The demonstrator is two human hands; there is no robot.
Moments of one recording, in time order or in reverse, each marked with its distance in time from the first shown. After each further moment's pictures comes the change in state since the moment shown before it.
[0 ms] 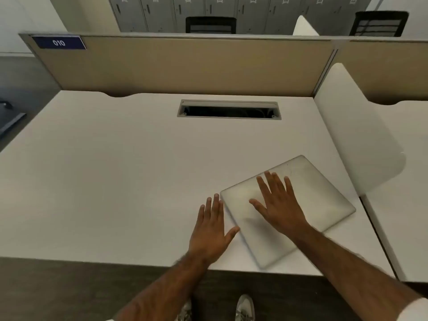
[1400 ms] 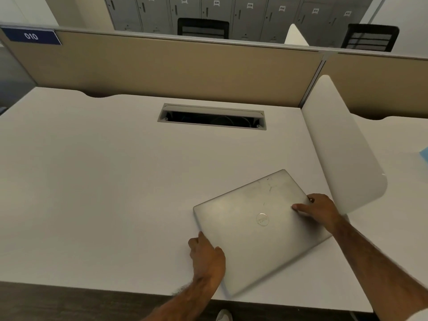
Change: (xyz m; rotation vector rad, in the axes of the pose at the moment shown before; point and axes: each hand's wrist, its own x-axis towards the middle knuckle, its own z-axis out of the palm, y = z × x) left_hand 0.020 0.100 0.008 -0.854 0.033 -0.656; right_hand 0.024 0.215 0.031 0.685 -0.207 0.730
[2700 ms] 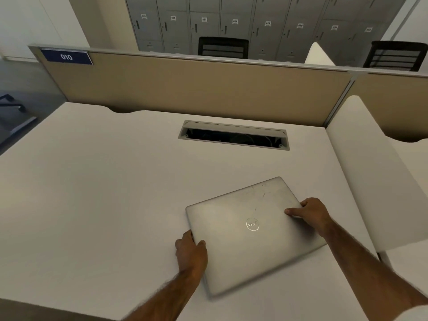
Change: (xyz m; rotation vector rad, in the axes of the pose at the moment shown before) left_hand 0.114 -0.020 -0.063 -0.241 0.181 -0.082; right_hand 0.027 -0.107 0.041 0.131 -0.056 -0.003
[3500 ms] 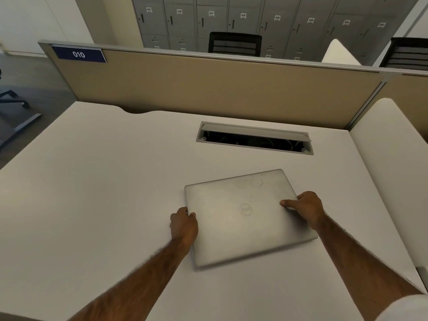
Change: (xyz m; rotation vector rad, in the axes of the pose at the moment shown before) left_hand 0.136 0.035 -0.071 0.067 0.020 0.056; right_hand 0.009 -0.091 0.071 0.051 0.037 0.029
